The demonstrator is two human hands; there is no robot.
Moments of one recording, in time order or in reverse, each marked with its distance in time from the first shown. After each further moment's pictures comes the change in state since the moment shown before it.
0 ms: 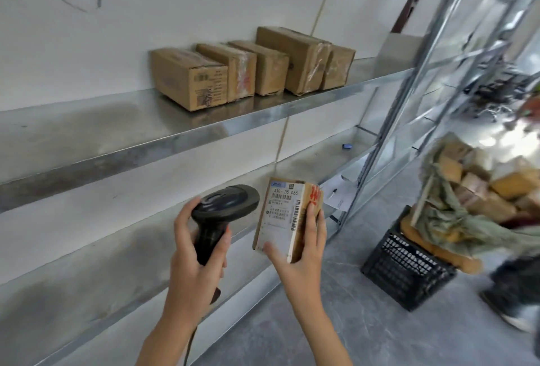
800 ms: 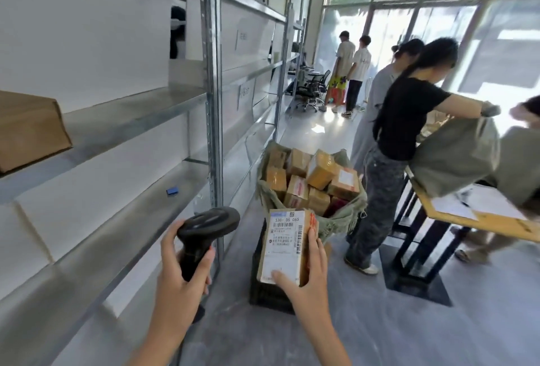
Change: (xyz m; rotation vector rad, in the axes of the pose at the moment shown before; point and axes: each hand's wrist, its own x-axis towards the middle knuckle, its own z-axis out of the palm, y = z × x) left_hand 0.082 0.022 0.425 -0.195 -0.499 0.057; right_hand 0.147 0.120 -0.370 -0.103 0.424 0.244
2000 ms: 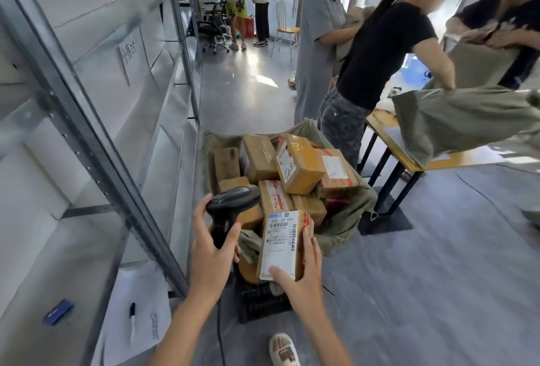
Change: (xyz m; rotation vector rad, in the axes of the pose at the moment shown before) left_hand 0.383 -0.219 0.204 -0.089 -0.467 -0.139; right_hand 0.332 0.129 0.102 -0.053 0.337 0.372
